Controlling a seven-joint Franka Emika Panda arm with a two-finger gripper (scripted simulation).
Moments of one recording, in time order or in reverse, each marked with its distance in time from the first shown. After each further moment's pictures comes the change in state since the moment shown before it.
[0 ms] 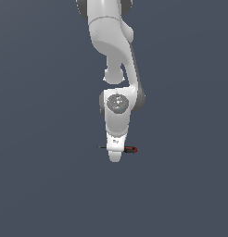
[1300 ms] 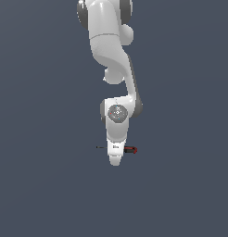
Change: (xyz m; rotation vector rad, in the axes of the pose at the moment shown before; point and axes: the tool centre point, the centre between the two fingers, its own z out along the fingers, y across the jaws) arm 0.000 -0.001 0.047 0.001 0.000 -0.005
